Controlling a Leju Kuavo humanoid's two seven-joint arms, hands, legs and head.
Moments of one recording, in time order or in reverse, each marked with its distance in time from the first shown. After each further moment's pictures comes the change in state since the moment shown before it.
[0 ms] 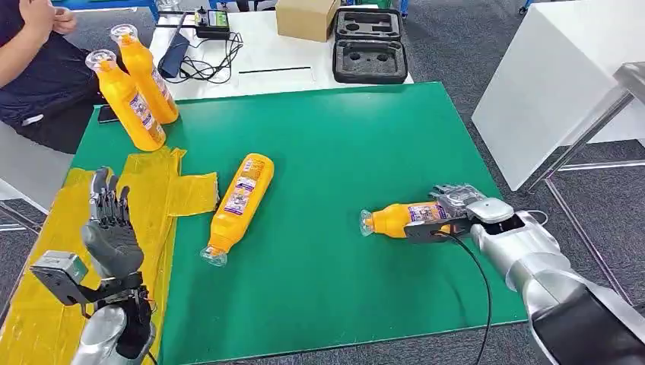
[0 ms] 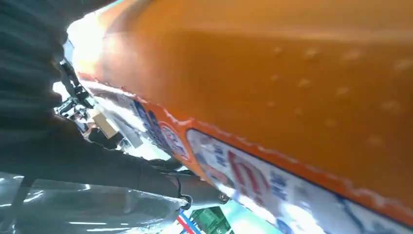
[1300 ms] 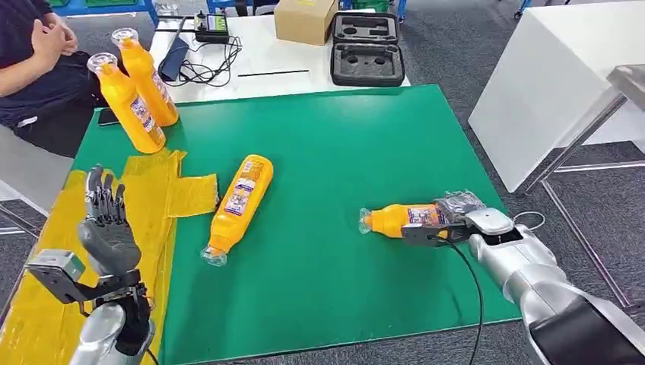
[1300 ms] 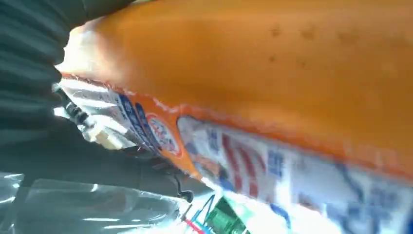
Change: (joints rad) left arm 0.004 -0.004 0.012 0.006 0.003 -0.012 0.009; right arm 0.075 0.005 -0.097 -0.004 -0.064 -0.130 -0.010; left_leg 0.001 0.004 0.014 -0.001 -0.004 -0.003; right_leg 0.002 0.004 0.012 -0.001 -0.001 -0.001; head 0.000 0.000
